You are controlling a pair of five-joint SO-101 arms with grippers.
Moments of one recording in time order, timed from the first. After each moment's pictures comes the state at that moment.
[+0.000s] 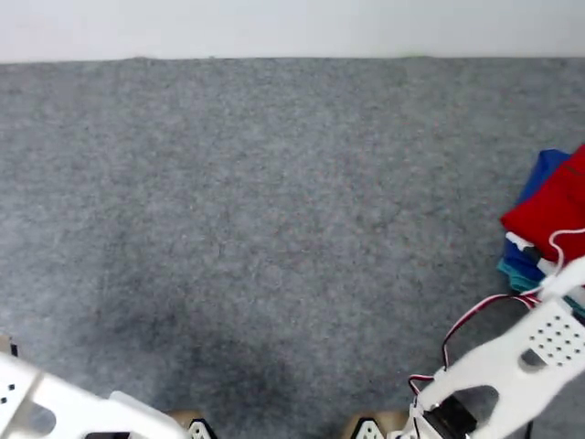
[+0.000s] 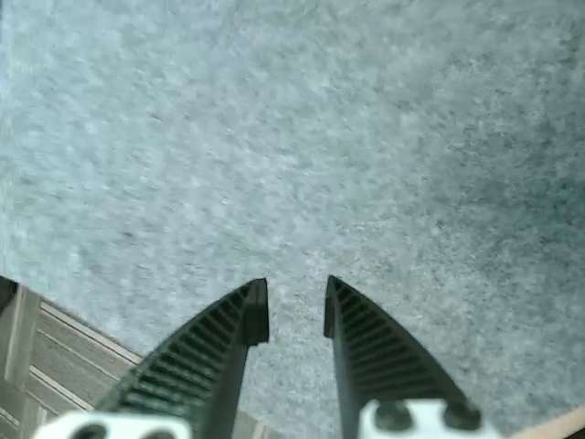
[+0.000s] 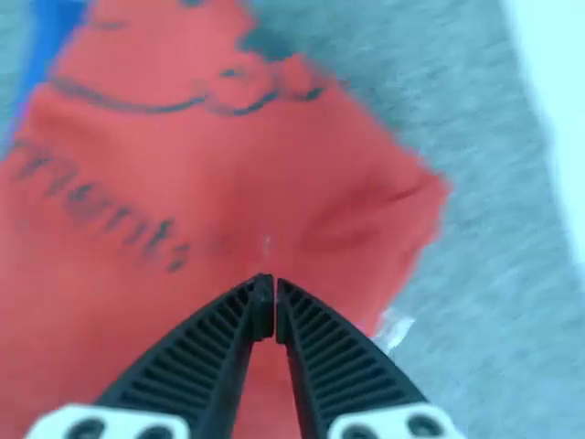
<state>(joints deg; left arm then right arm) -70.5 -49.5 41.9 82.0 -44.5 45.3 45.4 -68.1 89.3 34.4</state>
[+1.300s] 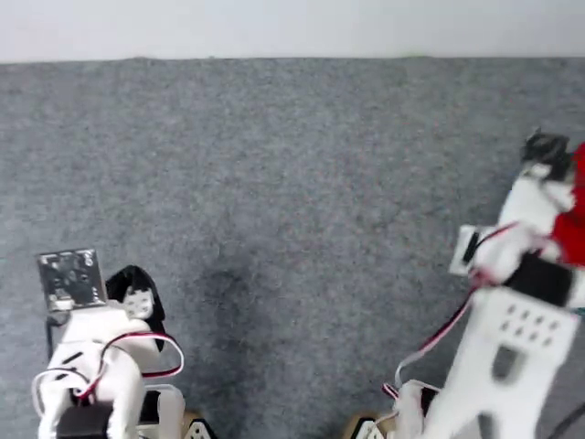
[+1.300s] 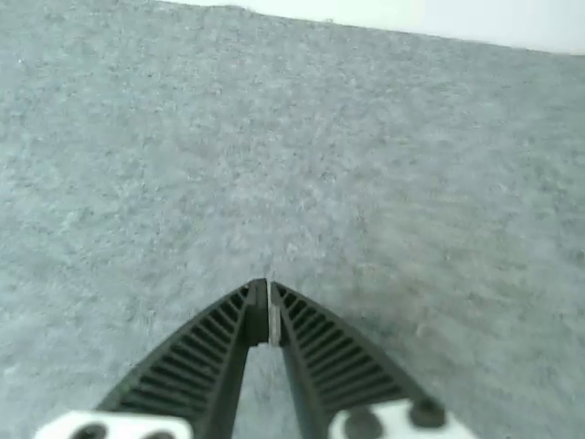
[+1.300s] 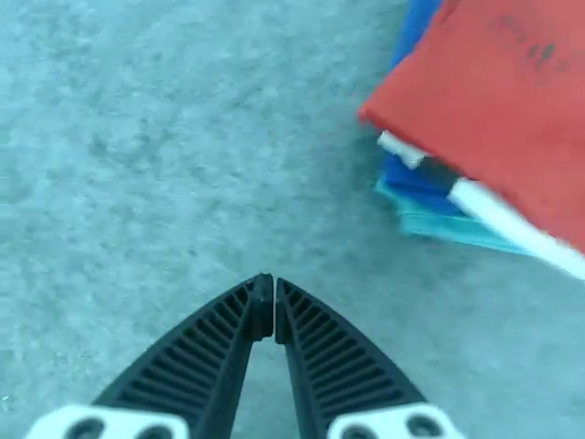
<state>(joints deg) -8.4 -97.2 62.7 82.7 13.5 17.3 -45.4 32.6 79.6 4.8</state>
